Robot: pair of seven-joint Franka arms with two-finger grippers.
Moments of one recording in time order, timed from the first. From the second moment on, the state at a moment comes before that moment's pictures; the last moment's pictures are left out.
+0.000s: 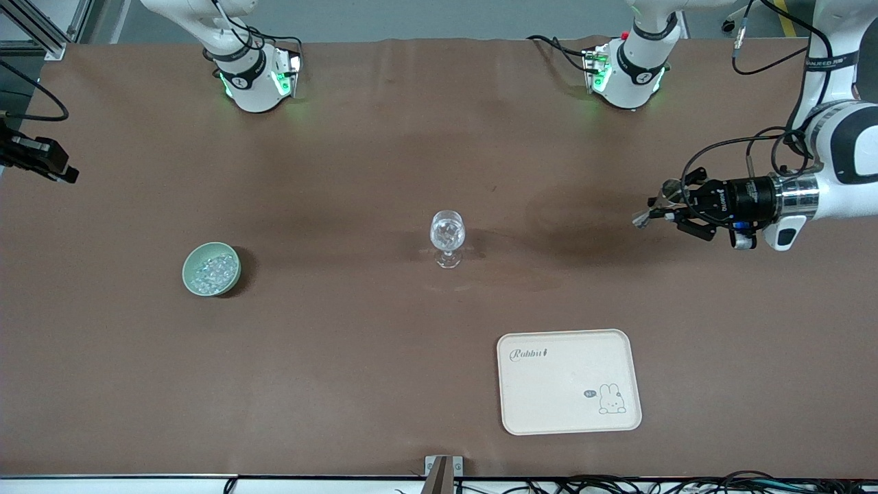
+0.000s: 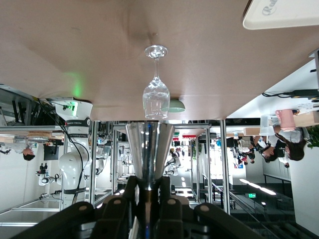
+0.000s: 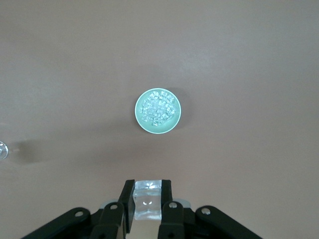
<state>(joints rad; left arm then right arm) -0.01 0.15 0.21 -2.08 -1.19 1.56 -0.85 -0.04 -0.01 -0.03 -1.52 0.03 1.47 0.08</state>
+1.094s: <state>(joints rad) -0.02 0.17 -0.42 -2.11 -1.13 2.31 -1.12 -0.04 -0.01 -0.03 -1.52 0.03 1.47 0.08</state>
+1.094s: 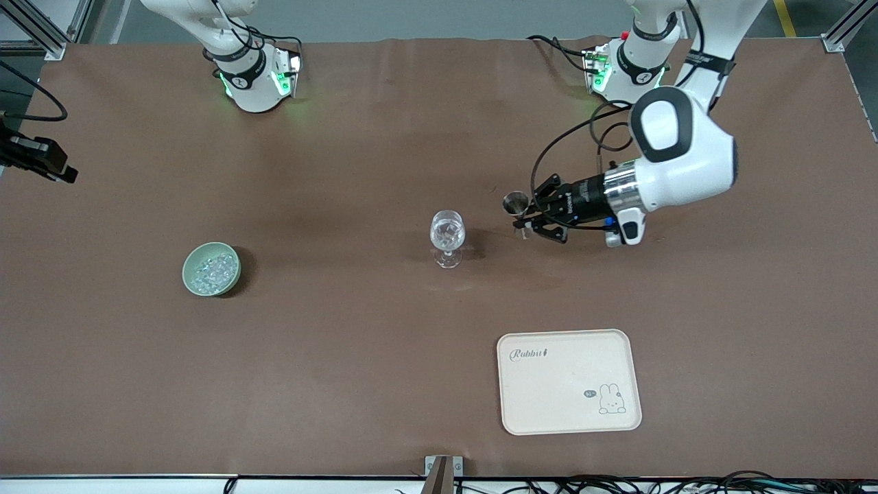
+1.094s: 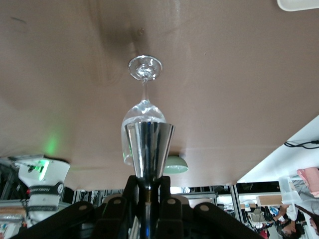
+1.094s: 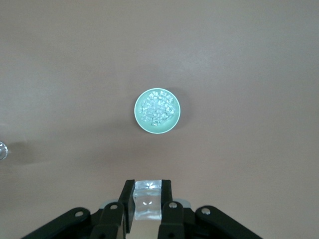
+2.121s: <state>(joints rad) -0.04 0.37 -0.53 -1.91 -0.67 2.35 -1.42 -0.04 -0.01 -0.03 -1.52 0.03 1.46 0.08</state>
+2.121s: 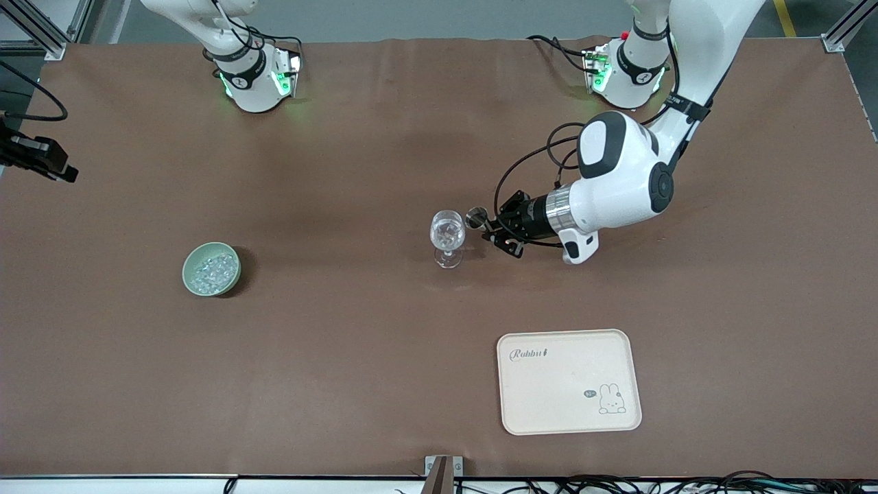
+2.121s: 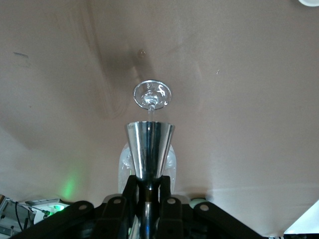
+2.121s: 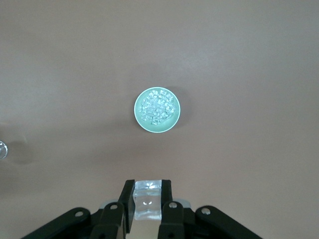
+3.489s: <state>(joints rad) -0.06 0.47 -0.62 -1.78 -0.24 2.35 -1.68 -0.04 -0.01 -0.03 -1.52 0.03 1.45 0.08</state>
